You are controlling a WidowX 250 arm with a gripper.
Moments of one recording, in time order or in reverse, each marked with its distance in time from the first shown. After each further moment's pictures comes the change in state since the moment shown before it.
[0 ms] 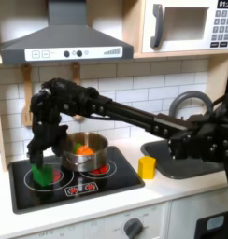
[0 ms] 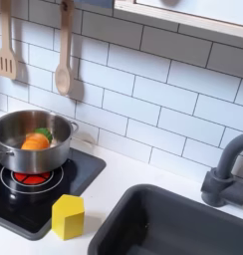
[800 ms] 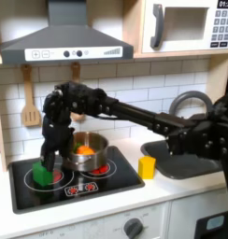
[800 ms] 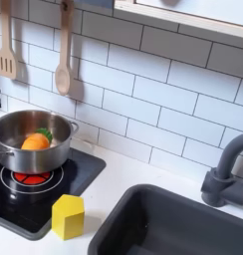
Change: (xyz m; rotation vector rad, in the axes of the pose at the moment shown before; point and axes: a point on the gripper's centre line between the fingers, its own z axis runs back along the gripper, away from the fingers) arm -0.007 -0.026 -0.021 0.064 0.045 0.103
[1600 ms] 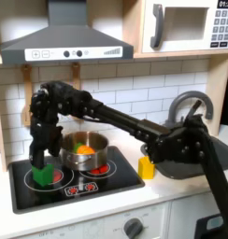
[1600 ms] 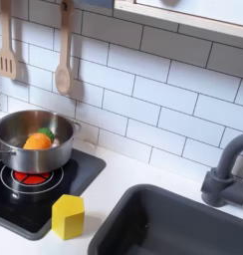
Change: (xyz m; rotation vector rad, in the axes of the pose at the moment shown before) arm 0.024 0.009 -0.003 -0.002 0.018 0.052
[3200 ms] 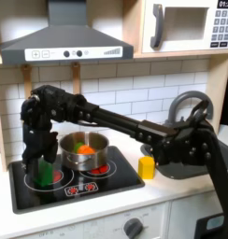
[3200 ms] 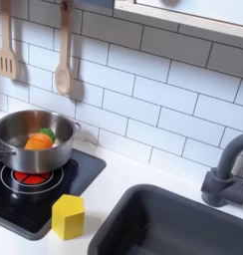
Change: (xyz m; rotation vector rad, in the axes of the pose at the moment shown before) arm -0.008 0.027 0.001 -0.030 0.022 0.003
